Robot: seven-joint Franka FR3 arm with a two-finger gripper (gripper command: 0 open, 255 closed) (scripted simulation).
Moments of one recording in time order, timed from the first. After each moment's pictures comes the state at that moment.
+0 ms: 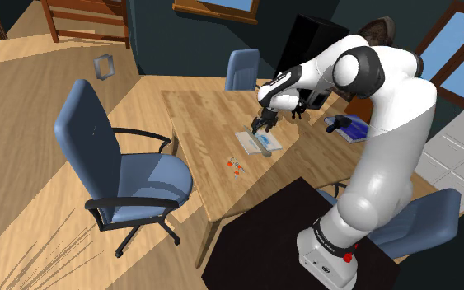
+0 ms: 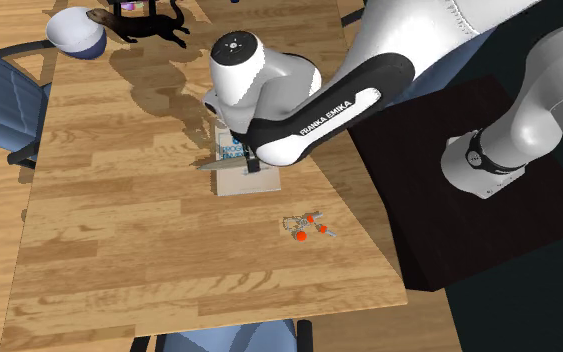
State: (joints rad) arm -0.13 0.43 -0.25 -2.08 0.24 2.51 -0.39
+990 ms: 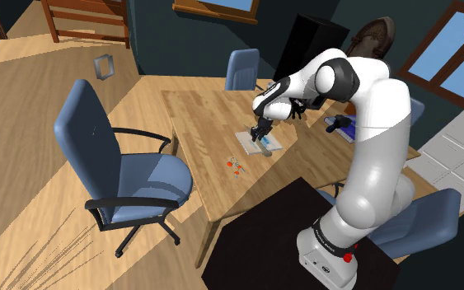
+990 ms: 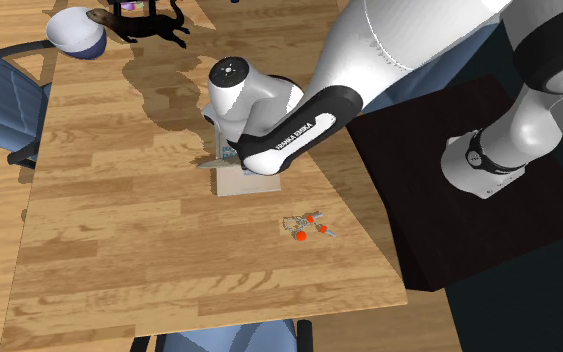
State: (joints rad) arm -0.18 0.61 -0.21 -1.98 0.30 2.59 -0.45
